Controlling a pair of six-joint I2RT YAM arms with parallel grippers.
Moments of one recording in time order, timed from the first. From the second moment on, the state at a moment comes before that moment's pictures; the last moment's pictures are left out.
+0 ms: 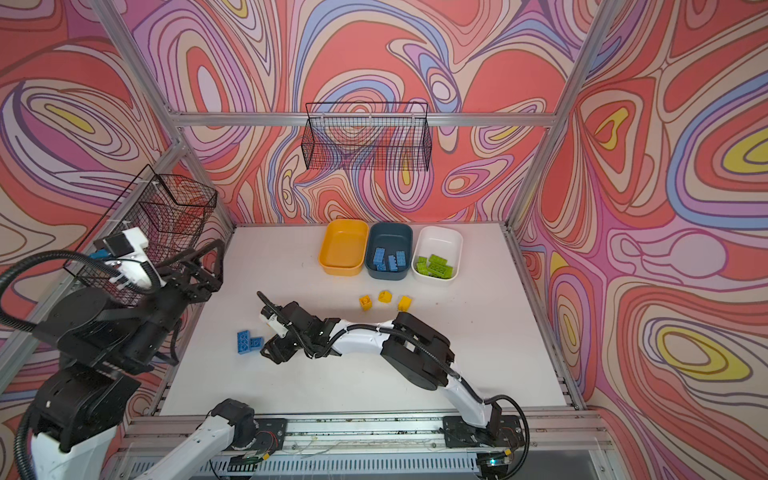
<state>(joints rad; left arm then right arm) -0.35 0.69 1.42 -0.71 -0.22 -0.46 1.15 2.28 1.66 0.03 -0.29 0.30</state>
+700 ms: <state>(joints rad) -0.35 0.66 1.42 -0.95 -0.27 -0.46 1.15 2.54 1.99 -0.02 -0.35 0.07</state>
